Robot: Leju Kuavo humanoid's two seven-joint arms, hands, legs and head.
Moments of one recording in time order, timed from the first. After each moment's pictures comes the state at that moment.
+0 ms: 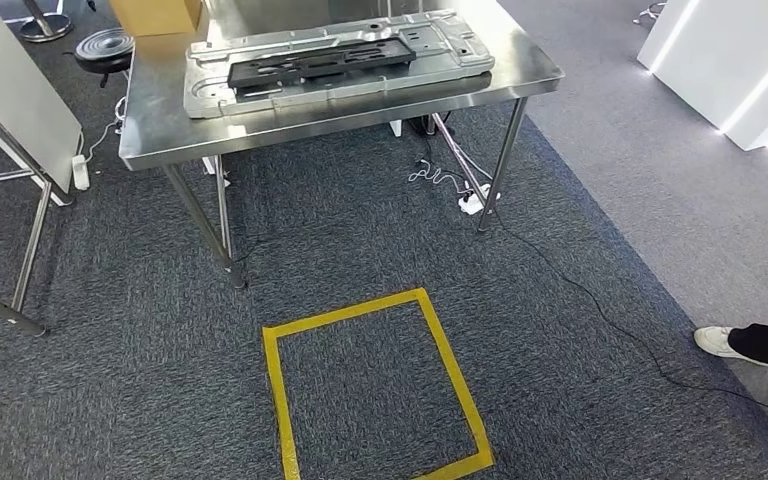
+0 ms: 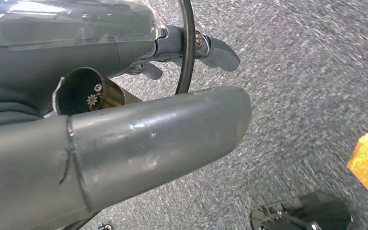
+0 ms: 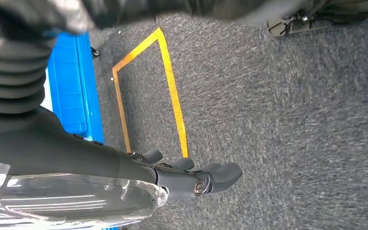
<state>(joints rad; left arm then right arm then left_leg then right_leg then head) -0.06 -0.18 0.70 -0.20 -1.21 0.21 0.00 -0.05 0.10 -0.24 -0.19 0.39 -0.24 0.21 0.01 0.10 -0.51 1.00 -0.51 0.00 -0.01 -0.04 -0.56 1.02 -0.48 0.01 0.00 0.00</state>
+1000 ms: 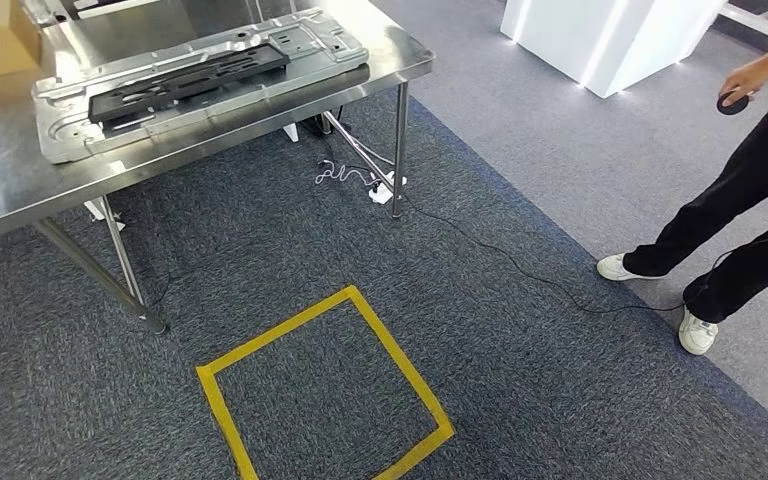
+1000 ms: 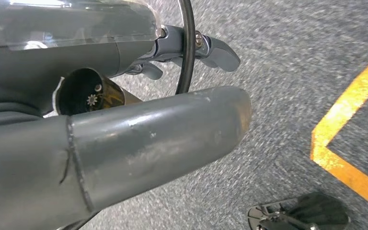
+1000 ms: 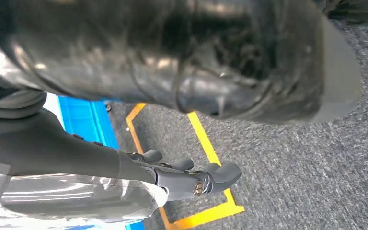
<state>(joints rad) -0.06 -0.18 0.71 -0.20 -1.21 0.22 0.00 -0.05 0.10 -0.25 -0.19 0.39 -0.24 0.22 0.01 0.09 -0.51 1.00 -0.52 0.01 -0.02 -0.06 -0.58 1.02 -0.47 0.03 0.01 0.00</state>
